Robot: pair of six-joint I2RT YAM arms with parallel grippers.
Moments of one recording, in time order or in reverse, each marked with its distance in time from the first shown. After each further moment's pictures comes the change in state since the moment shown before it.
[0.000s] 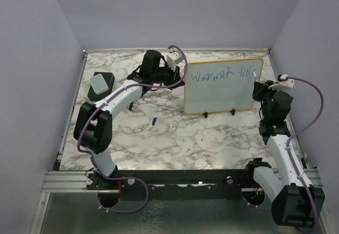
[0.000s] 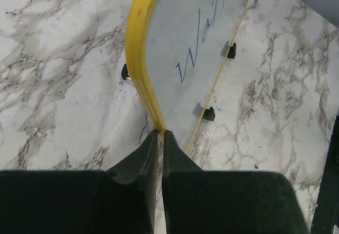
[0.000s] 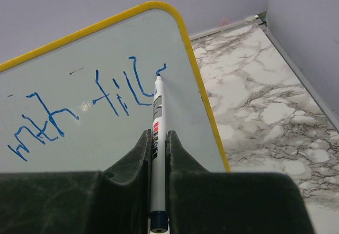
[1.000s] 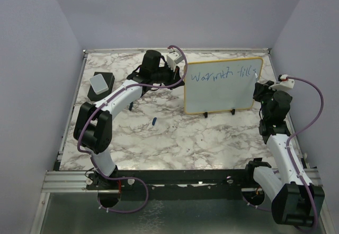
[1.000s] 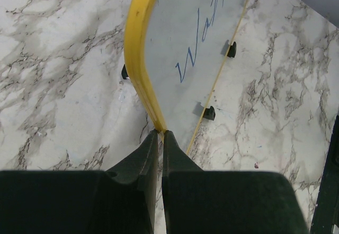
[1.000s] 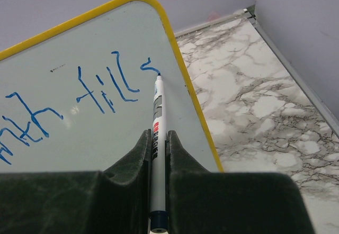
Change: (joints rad) left arm 0.000 0.000 0.000 -0.002 0.000 0.000; right arm 0.000 0.011 0.000 -0.017 0.026 0.000
